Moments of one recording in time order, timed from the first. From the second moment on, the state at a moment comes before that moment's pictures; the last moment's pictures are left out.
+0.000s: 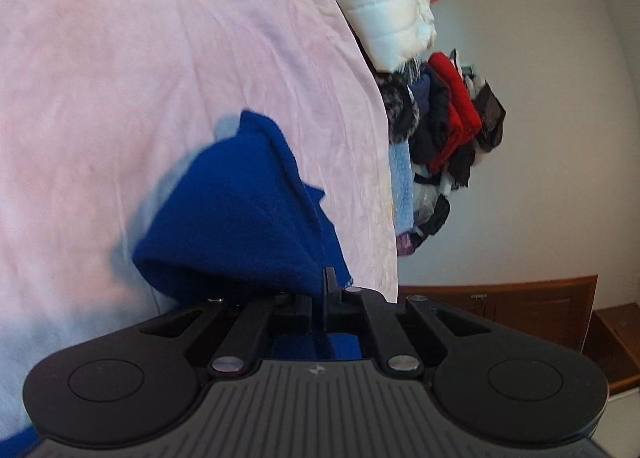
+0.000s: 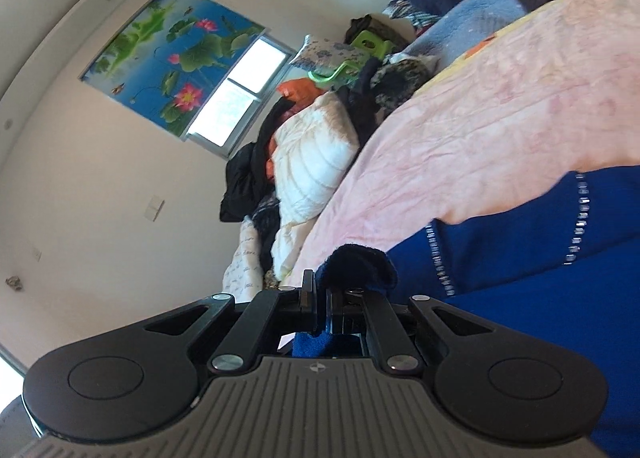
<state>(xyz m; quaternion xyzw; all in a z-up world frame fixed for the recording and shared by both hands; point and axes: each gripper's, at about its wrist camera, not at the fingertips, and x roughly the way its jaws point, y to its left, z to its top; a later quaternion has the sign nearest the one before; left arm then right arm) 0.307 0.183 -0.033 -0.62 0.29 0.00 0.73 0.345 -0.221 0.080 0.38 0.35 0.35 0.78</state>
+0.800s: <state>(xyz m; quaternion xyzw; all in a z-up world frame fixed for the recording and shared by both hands) 0.343 0.074 -0.044 -0.55 0.37 -0.04 0.75 0.325 -0.361 0.000 0.38 0.39 0.23 0.80</state>
